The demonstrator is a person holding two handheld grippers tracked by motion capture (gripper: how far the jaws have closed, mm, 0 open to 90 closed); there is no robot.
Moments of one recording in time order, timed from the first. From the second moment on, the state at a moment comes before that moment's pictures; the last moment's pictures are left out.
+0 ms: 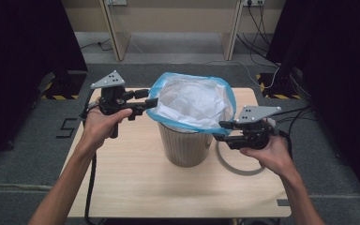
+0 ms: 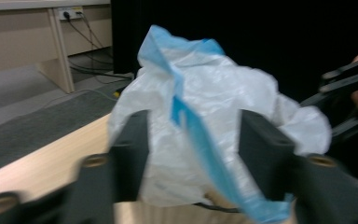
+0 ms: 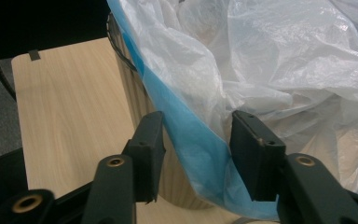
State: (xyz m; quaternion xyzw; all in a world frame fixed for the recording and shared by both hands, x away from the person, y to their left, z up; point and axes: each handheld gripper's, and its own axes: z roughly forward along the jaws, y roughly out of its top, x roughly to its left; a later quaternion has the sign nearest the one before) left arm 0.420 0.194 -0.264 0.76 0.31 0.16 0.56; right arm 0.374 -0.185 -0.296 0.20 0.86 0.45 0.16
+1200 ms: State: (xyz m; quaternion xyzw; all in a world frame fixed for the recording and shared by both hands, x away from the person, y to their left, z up) left arm 0.419 0.218 -0.311 0.77 0.31 0.15 0.54; right arm 0.363 -0.200 -0.316 0.21 0.85 0.46 0.13
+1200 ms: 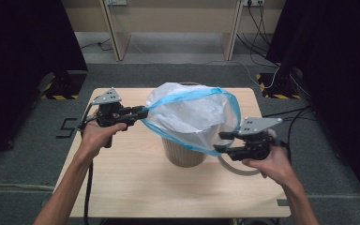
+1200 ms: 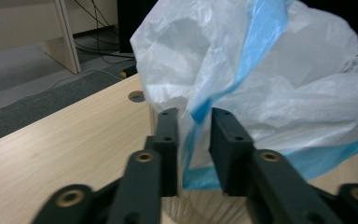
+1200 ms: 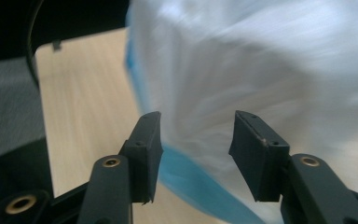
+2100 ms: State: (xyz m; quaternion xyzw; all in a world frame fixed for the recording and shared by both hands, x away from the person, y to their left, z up) left arm 0.479 0.209 -0.313 0.73 0.36 0.18 0.55; right arm 0.489 -0.220 -0.305 0.29 0.83 0.44 0.20
